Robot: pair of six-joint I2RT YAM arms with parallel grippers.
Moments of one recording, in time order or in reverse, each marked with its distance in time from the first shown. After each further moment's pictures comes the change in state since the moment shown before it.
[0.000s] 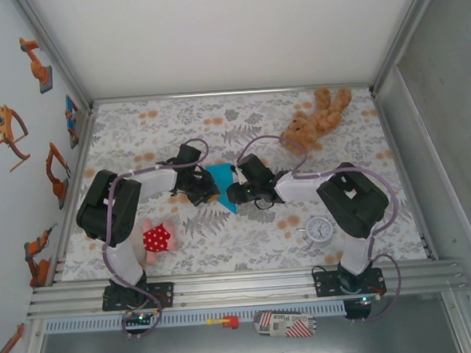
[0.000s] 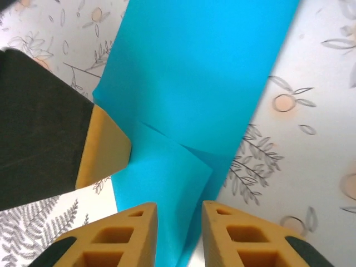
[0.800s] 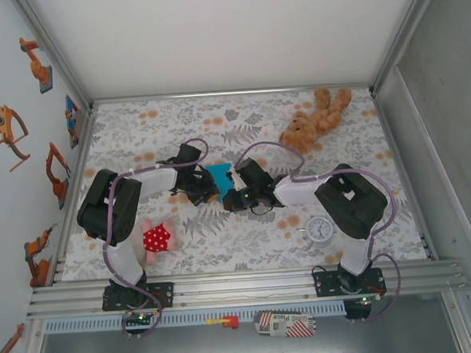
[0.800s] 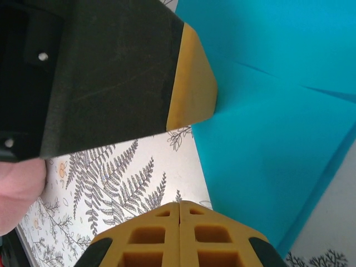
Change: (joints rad) left arm 0.002 0.009 0.010 -0.014 0.005 -0.011; right arm 0.037 0.031 -0.012 0.045 -0.214 0.132
